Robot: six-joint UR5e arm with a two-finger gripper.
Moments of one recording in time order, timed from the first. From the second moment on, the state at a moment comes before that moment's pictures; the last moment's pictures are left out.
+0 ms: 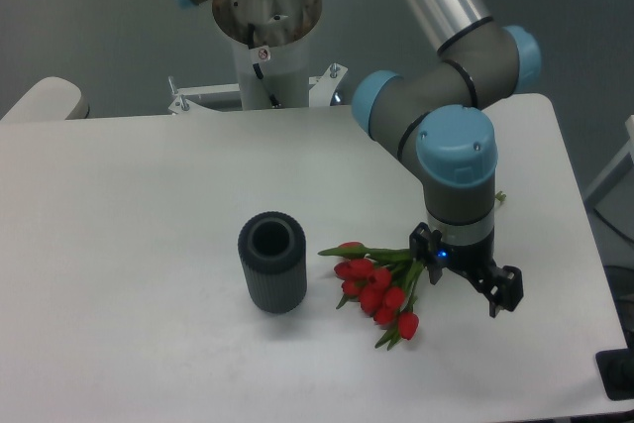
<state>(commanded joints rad) 2.51 -2.10 -1.21 -1.05 1.53 1.15</state>
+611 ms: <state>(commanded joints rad) 2.52 -2.06 -1.18 -1.06 1.24 1.04</state>
